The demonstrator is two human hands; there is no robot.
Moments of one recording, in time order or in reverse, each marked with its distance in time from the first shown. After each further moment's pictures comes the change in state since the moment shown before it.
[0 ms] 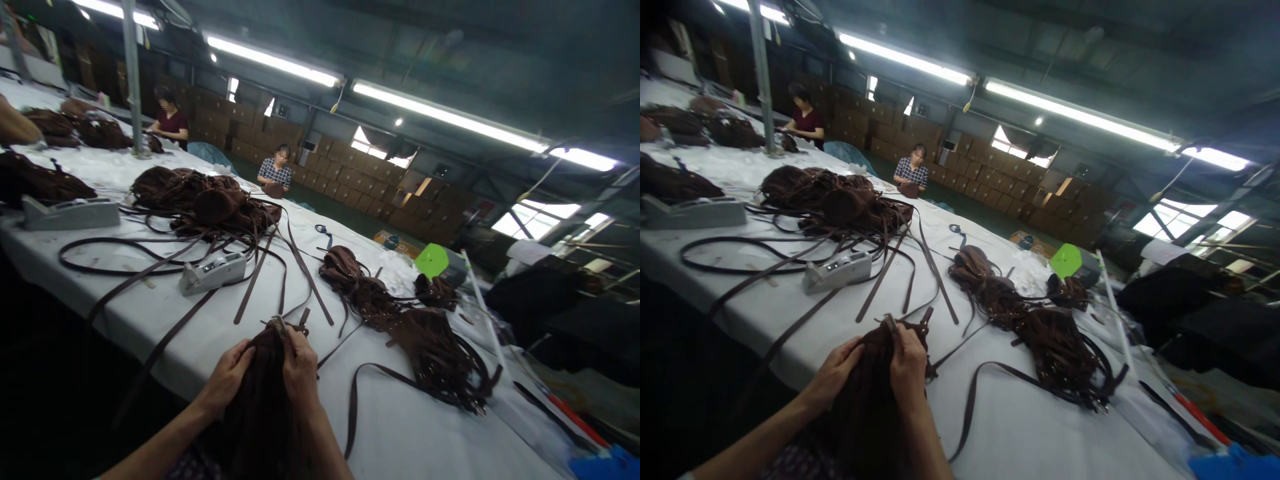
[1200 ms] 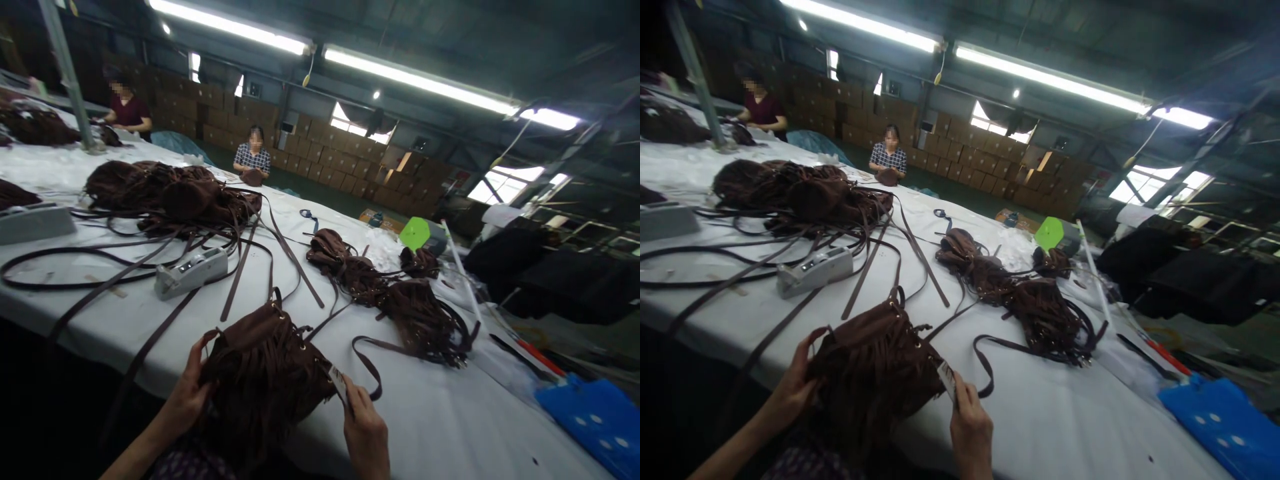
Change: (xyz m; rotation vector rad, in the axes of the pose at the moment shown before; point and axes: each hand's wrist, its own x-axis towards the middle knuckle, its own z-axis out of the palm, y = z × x) left_hand -0.031 -0.012 -0.040 0.172 0.010 0.021; right_hand -0.142 0.097 -0.097 -0.720 0.098 0.102
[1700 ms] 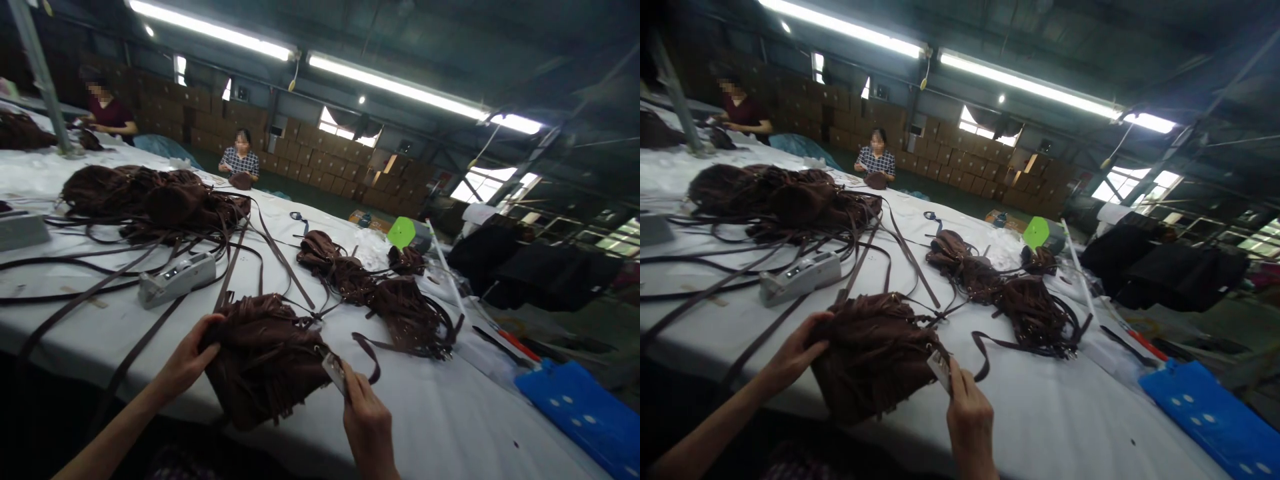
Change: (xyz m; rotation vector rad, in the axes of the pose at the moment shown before) left_hand 0.059 0.024 -0.008 0.200 0.008 0.098; right_hand 0.020 -0.006 -0.034 -0.094 0.014 -0.028
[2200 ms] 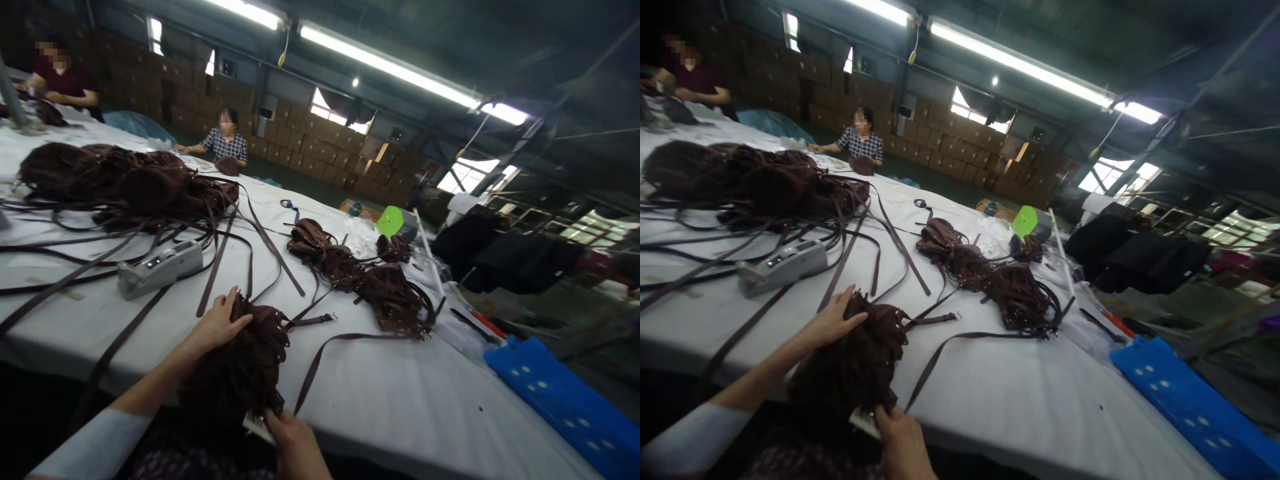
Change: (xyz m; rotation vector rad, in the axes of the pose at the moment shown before) left_hand 0.051 -0.008 0.053 0.653 -0.174 -0.070; right_hand -0.044 -0.080 0.021 0.270 -0.833 -0.043
